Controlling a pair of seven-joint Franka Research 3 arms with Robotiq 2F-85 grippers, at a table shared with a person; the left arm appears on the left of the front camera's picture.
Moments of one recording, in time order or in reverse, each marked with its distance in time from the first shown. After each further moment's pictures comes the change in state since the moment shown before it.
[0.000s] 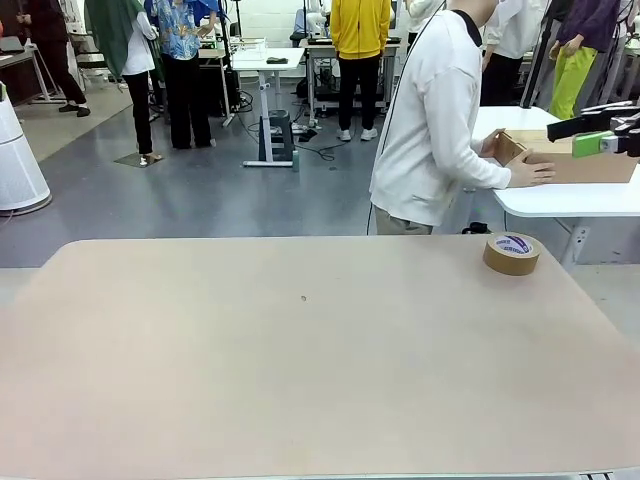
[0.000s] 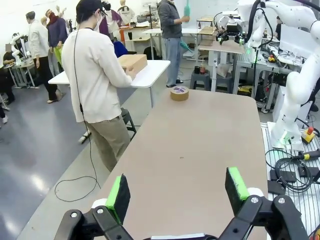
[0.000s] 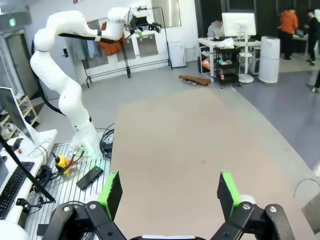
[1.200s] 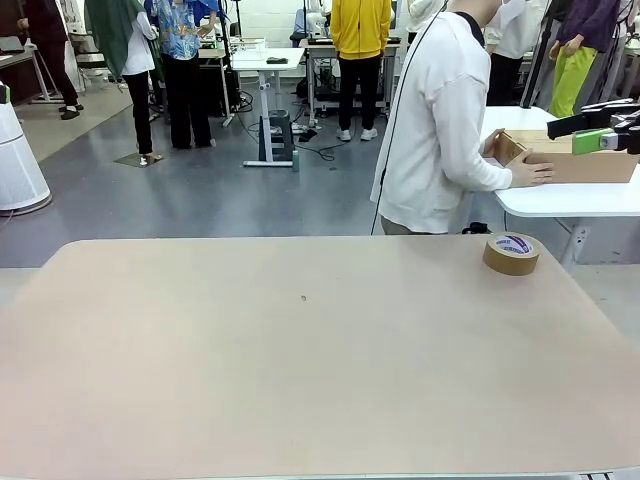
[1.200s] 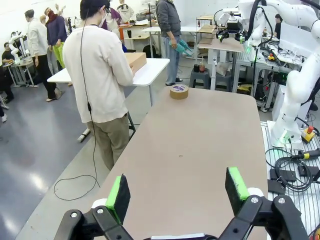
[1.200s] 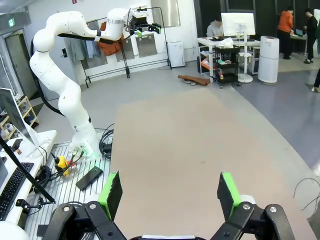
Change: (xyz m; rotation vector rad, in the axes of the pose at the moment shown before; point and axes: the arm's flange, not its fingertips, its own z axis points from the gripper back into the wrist) left arm -0.001 0.002 -0.002 -0.001 0.006 0.003; right arm 0.000 0.000 0.000 -0.004 0.000 -0.004
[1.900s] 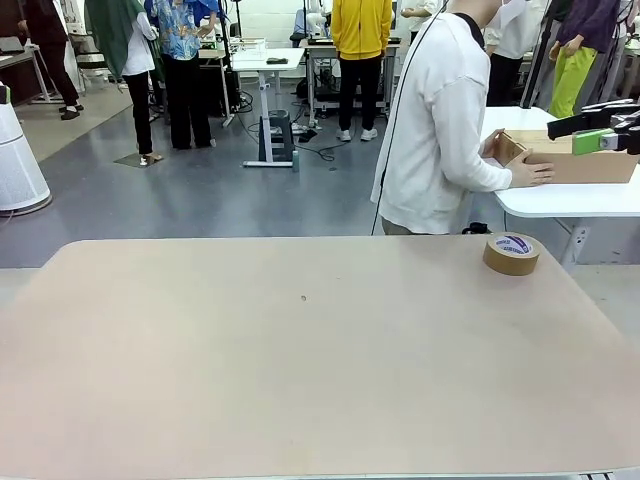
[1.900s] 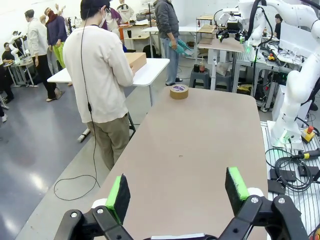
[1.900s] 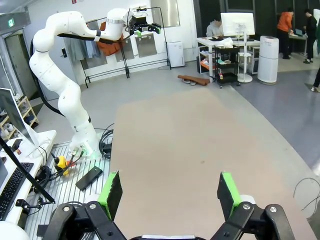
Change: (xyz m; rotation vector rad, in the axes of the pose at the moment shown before) left arm 0.000 0.000 0.000 0.000 0.000 0.000; right arm 0.000 0.000 0.001 -0.002 0.000 0.000
